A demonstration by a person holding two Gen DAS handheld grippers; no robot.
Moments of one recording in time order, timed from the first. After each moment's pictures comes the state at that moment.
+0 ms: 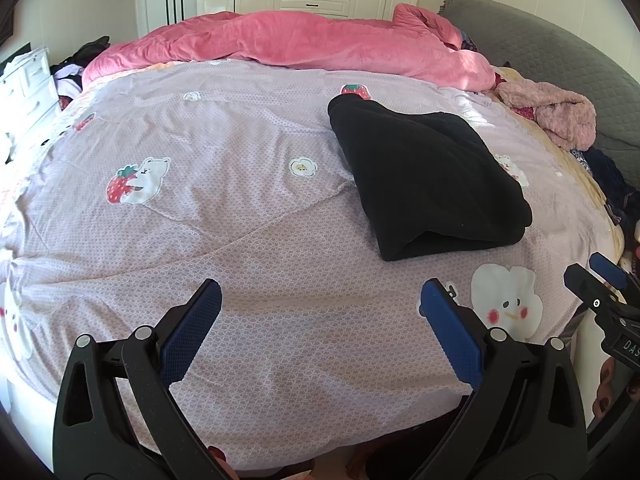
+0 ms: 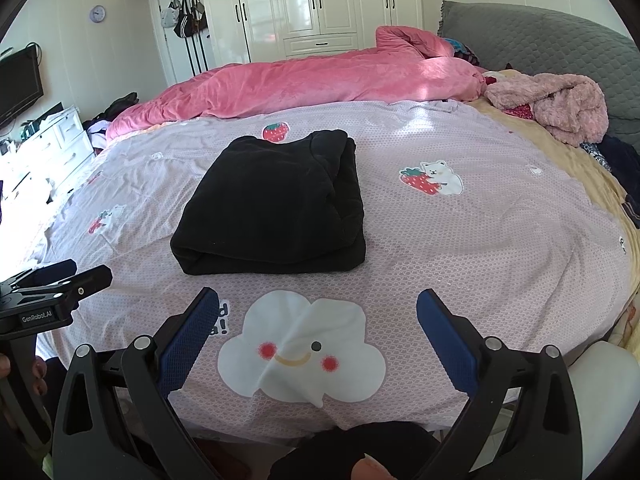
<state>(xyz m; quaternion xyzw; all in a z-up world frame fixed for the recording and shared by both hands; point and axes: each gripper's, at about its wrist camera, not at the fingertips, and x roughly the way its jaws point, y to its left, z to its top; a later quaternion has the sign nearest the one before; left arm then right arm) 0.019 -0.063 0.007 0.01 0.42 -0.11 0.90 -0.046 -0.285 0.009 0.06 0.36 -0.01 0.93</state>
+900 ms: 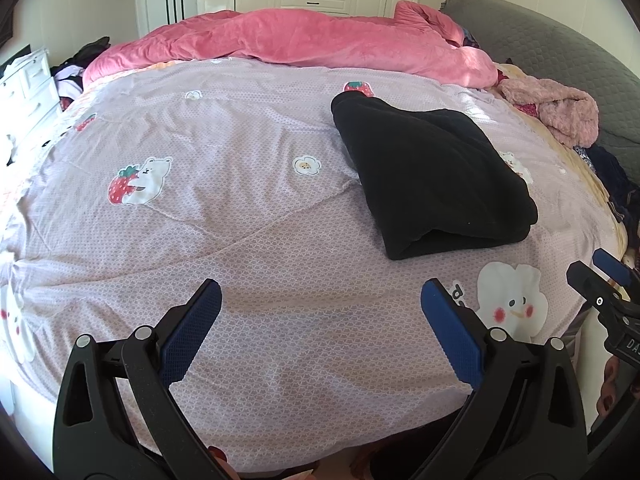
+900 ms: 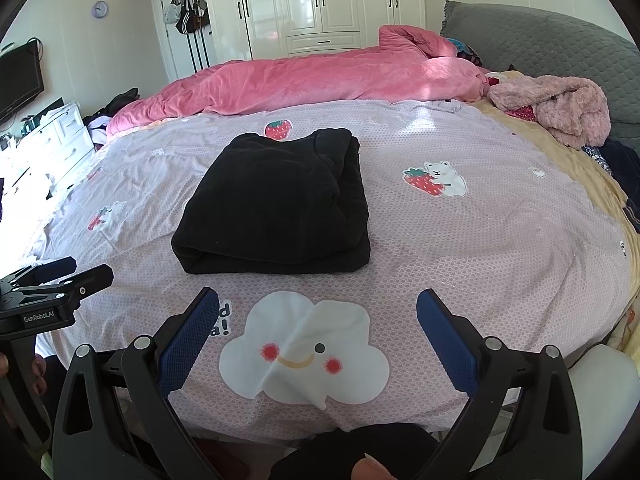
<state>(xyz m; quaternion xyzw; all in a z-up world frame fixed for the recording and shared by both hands) 0.022 -0.062 0.006 0.01 0.42 -0.10 0.90 -0.044 -0.281 0.010 0.06 0.37 -0.01 0.93</state>
